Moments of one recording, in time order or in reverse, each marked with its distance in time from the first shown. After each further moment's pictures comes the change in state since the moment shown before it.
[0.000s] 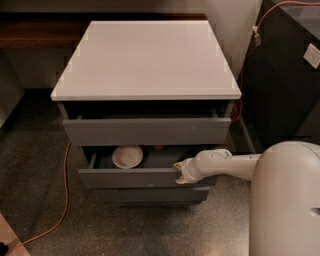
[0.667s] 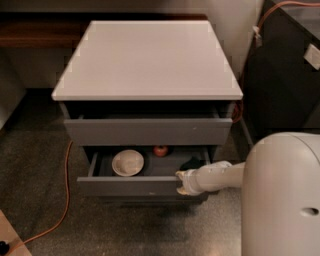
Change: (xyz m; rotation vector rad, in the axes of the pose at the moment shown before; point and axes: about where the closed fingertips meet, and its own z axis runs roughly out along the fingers) arm -0.014 0.042 -0.008 0.015 0.030 0.076
